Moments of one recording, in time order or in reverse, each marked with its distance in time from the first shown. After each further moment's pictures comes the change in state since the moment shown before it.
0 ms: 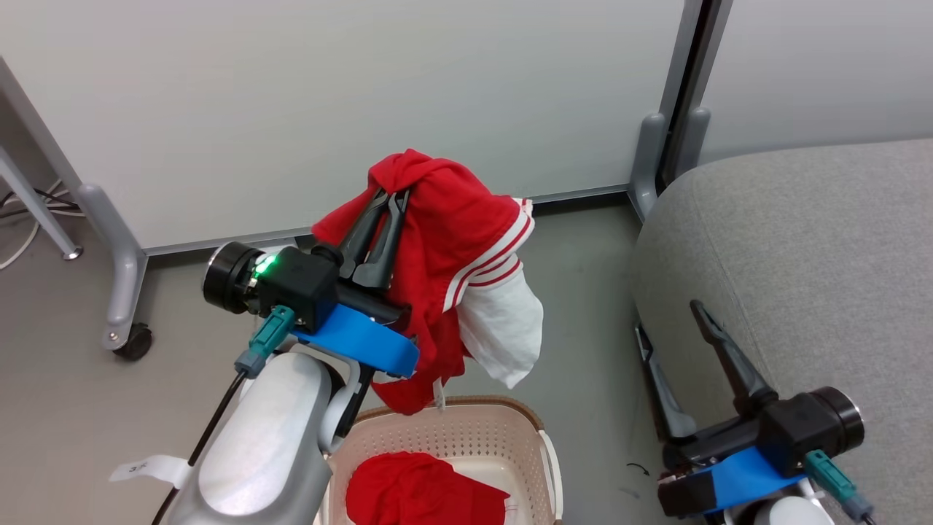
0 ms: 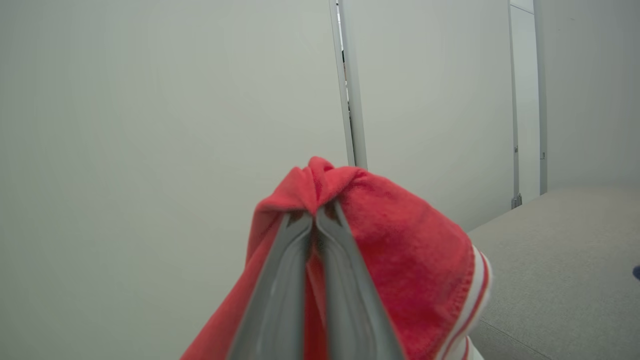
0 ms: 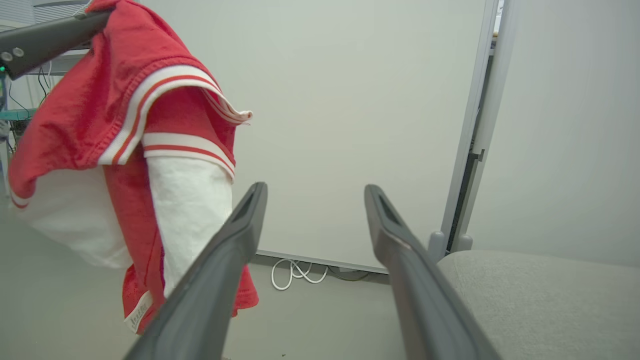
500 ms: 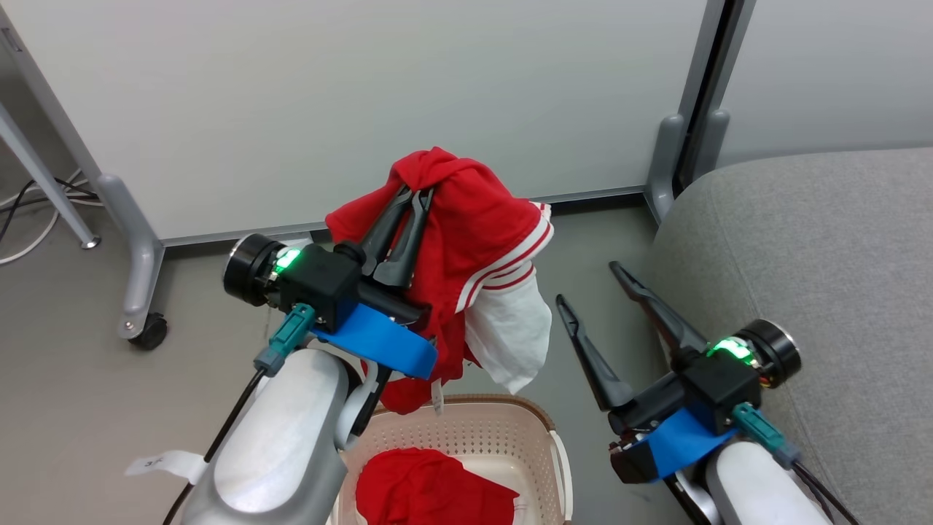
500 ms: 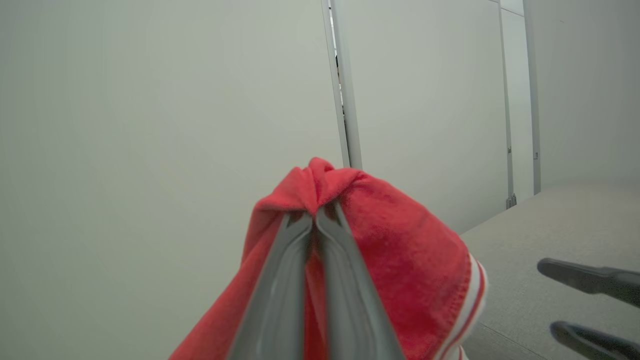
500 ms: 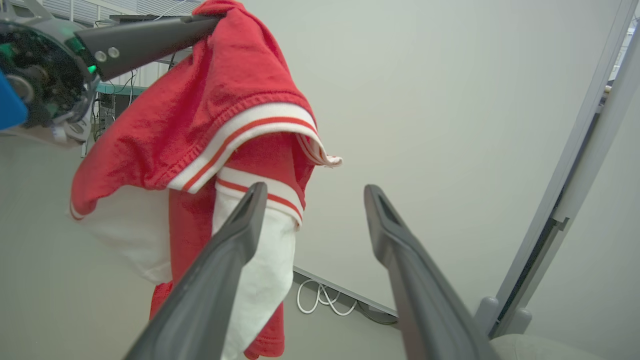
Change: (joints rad) left arm -0.014 -0.020 -0.028 -0.007 0.005 -0.011 0.000; right arm -0.181 -0.070 0.194 0.086 -0.009 0.000 0.000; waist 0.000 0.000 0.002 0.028
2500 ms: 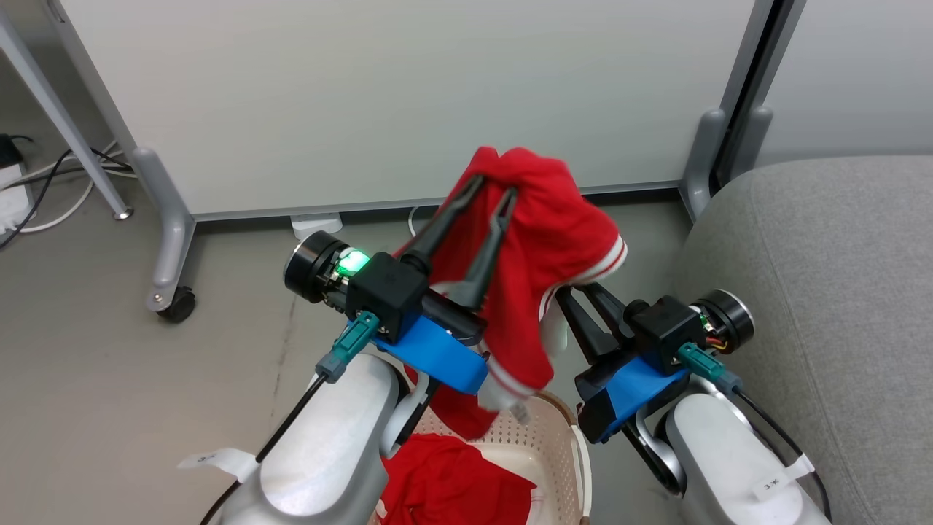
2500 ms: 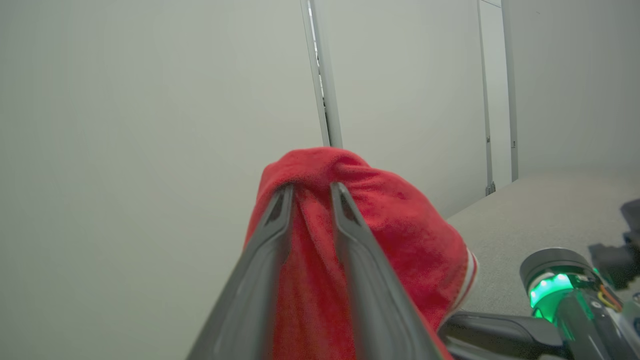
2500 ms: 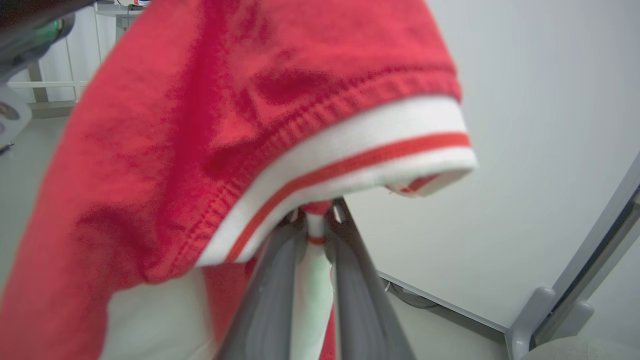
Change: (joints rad) left arm -0.028 -0.044 -0.105 0.012 0.000 -0.002 0.000; right arm -0.196 0.060 0.059 0.302 0.042 0.000 0.000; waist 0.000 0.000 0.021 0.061
